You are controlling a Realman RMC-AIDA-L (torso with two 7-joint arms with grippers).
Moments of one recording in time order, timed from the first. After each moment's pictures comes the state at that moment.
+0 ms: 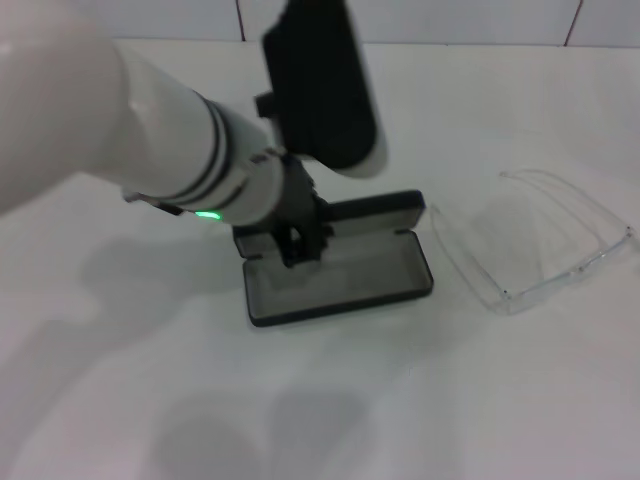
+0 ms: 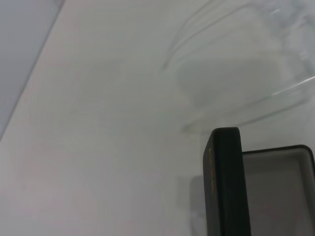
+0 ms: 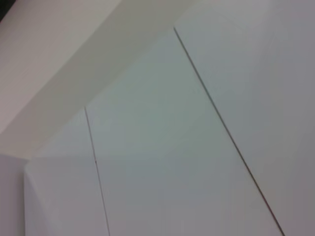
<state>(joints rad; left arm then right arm) -0.57 -2.09 1.84 1.61 2.70 1.36 -2.40 0.25 2.01 0.03 -0.30 -1.49 -2.14 1.12</state>
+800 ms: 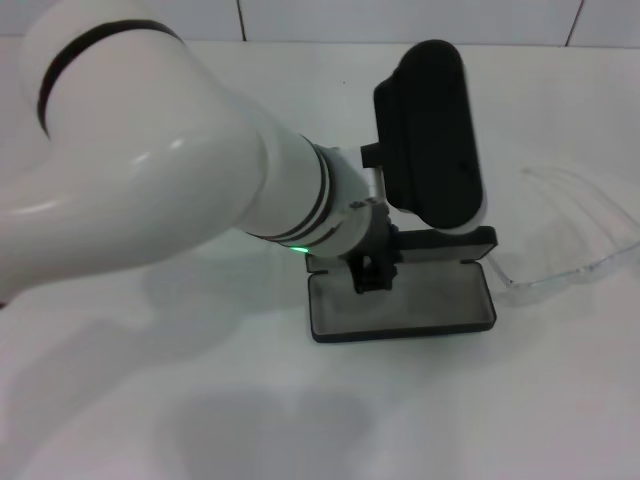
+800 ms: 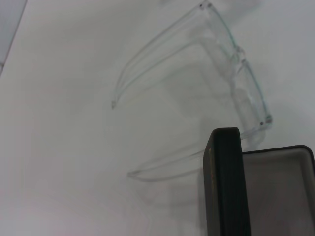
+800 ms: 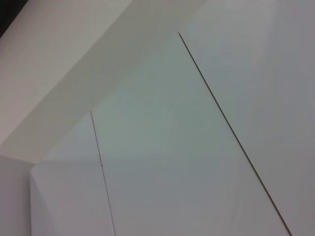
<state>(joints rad) -0.67 -2.10 2.05 1.50 2.69 1.21 -2.51 0.26 2.01 0.03 -0.28 -1.49 -2.15 1.10</state>
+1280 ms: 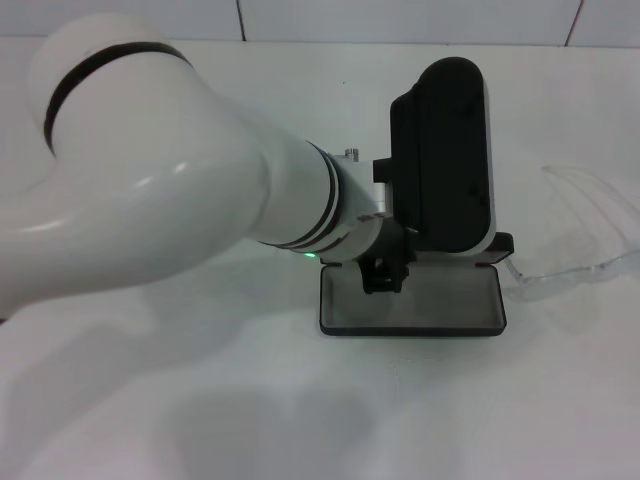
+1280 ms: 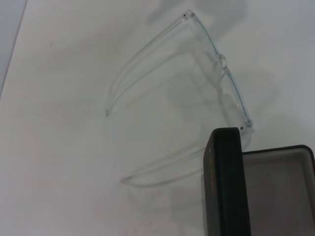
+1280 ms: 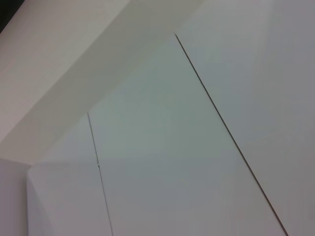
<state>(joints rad) -0.66 -2.10 2.08 1.50 2.69 1.15 -2.43 0.25 2.01 0.03 -0.28 -1.49 -2.15 1.10</state>
